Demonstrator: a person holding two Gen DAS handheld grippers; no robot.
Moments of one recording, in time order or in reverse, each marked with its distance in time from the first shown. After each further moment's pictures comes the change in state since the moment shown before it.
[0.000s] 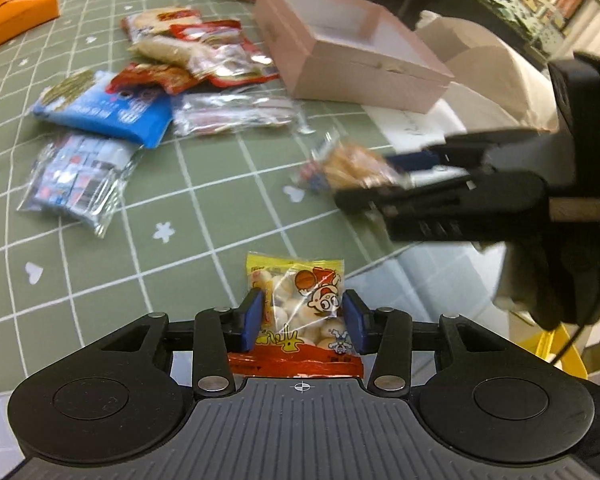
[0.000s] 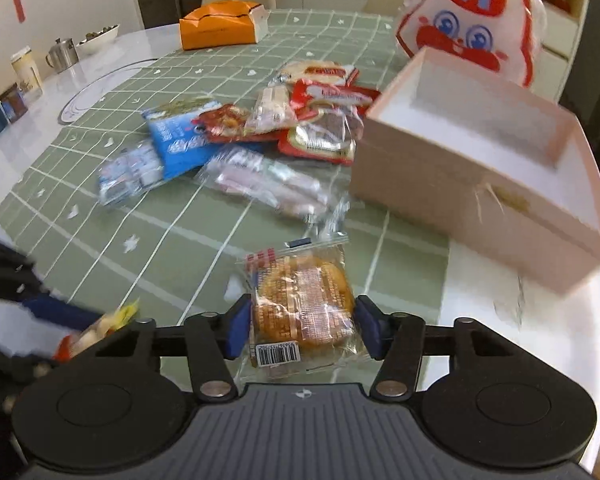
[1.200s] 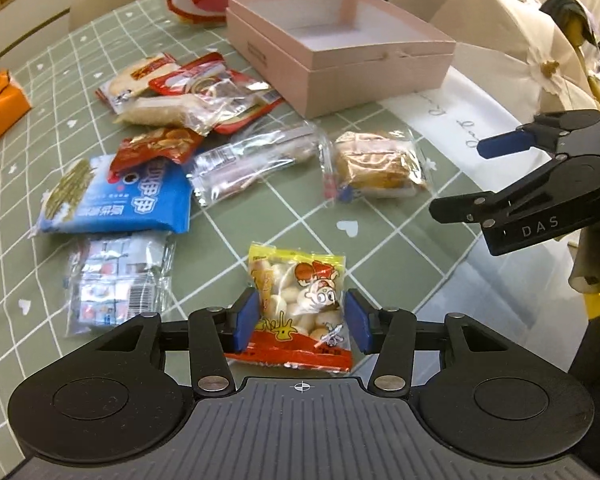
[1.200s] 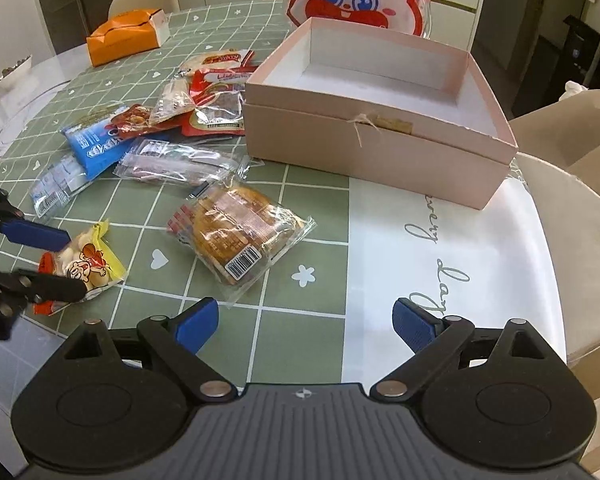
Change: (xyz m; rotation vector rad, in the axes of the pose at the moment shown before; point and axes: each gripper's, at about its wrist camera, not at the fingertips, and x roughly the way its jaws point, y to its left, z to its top) left arm 0.023 0.006 0.036 0.292 0.022 0.138; right arm -0.015 -0.023 -0.024 0.201 0.013 -0.188
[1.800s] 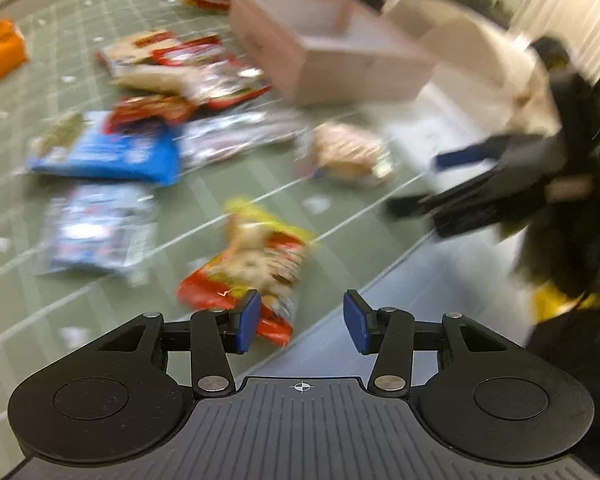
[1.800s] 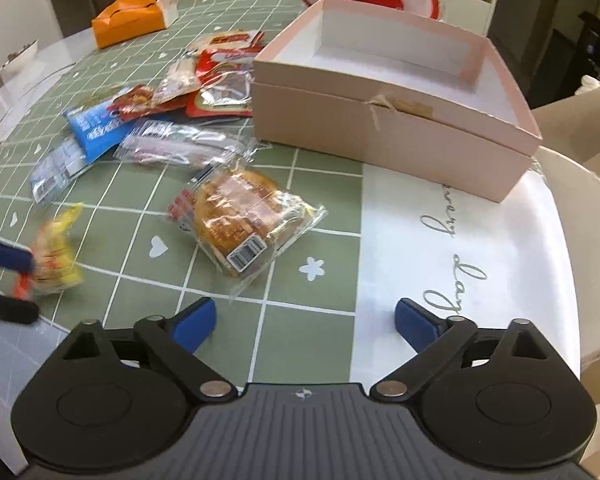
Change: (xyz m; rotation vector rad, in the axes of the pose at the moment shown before) left arm -0.023 0.006 -0.022 -0.125 -0.030 -0.180; right arm 0.012 0.000 0.003 -0.020 0.050 0.019
